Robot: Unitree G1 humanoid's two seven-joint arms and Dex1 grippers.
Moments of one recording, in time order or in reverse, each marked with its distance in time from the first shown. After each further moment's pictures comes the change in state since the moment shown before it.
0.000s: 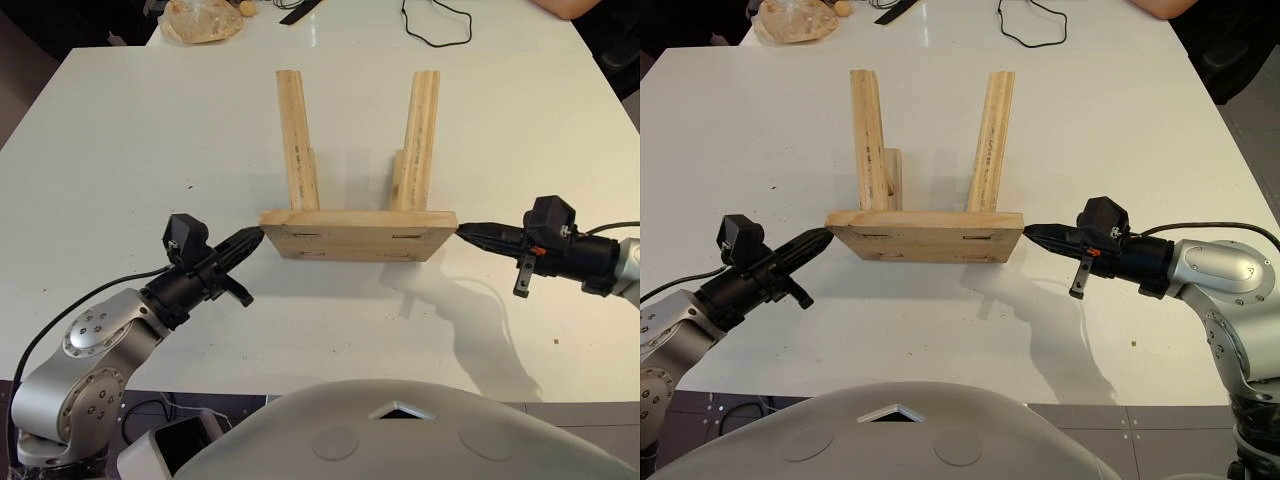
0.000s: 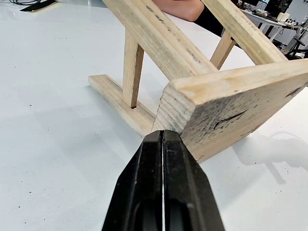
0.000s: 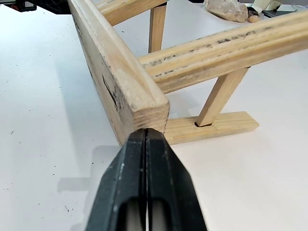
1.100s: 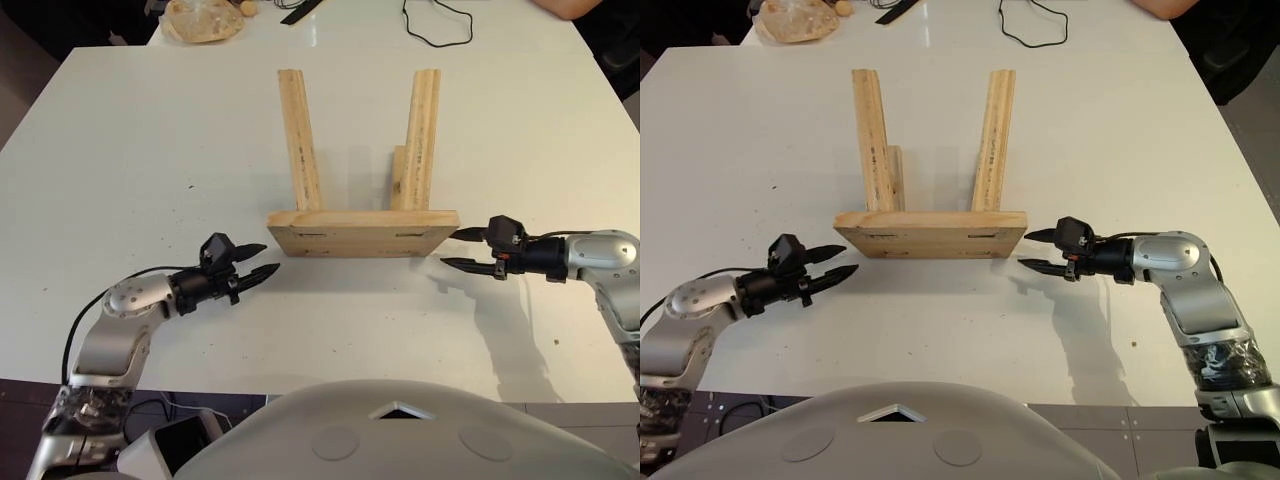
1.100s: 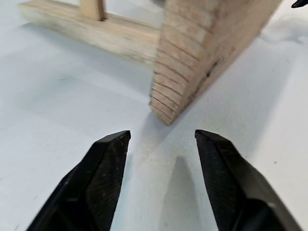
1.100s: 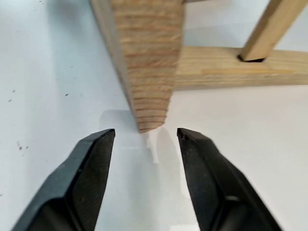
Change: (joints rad) left arm -0.243 0.082 -0.313 0.682 0.492 -0.503 -0.507; right arm -0.216 0.048 0.343 0.529 -0.342 -0.371 0.230
